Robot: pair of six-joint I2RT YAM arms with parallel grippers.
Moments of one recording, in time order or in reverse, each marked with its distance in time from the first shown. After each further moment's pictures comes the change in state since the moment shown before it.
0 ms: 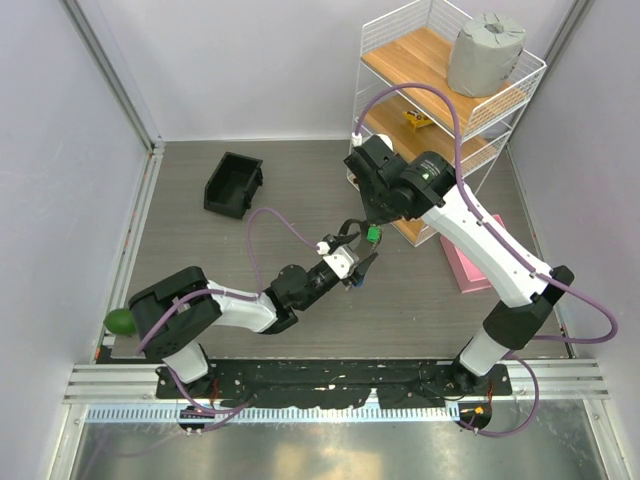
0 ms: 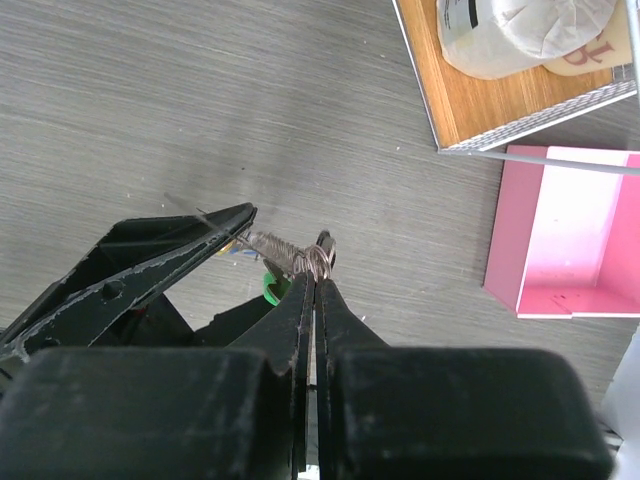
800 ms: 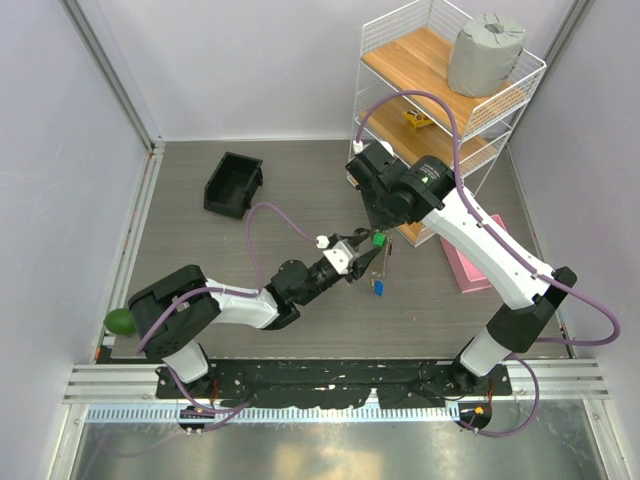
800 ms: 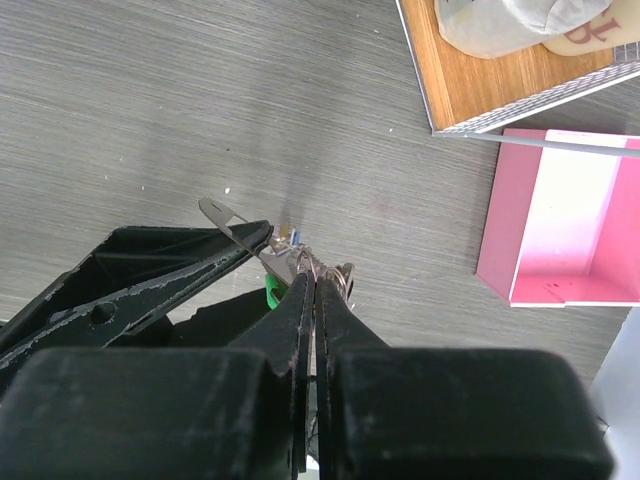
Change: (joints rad) left arm 0.016 0.000 0.042 -0.001 0.098 -0.055; right arm -0.004 -0.024 -0.074 0.003 -0.008 -0.013
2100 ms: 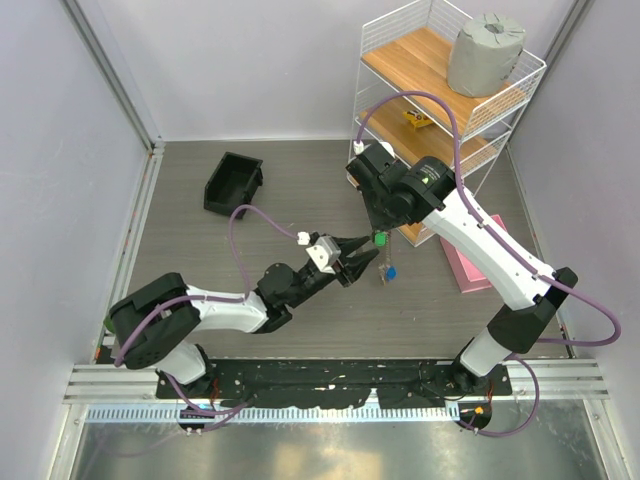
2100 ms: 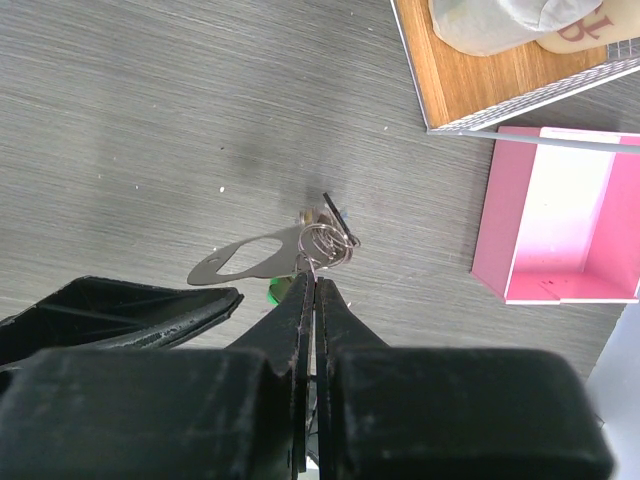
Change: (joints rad) left arm 0.001 -0.113 -0.062 0.022 0.039 -0.180; right arm 0.000 -0.007 -0.009 -0.003 0.010 -0.001
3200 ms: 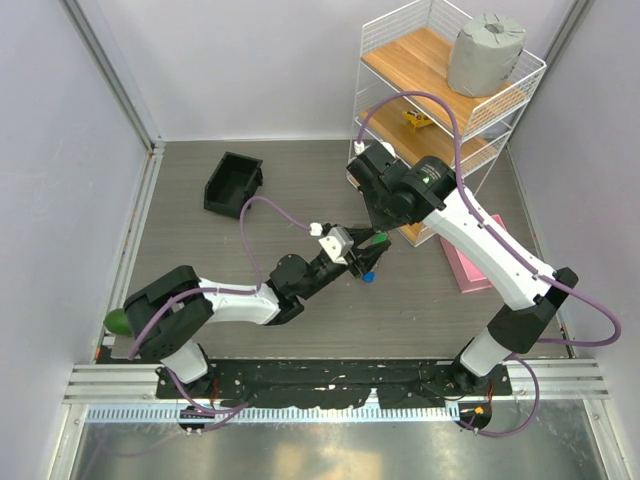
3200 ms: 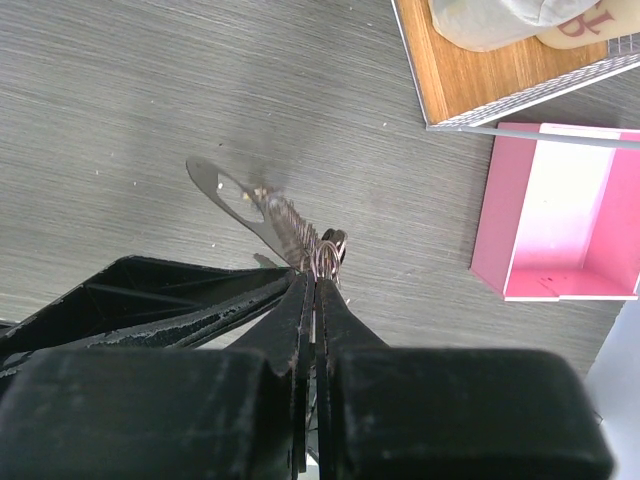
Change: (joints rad) left arm 0.000 0.086 0.129 -0.021 0.003 0.005; right arm -0.002 -0.001 0.001 -0.007 -0.005 0.000
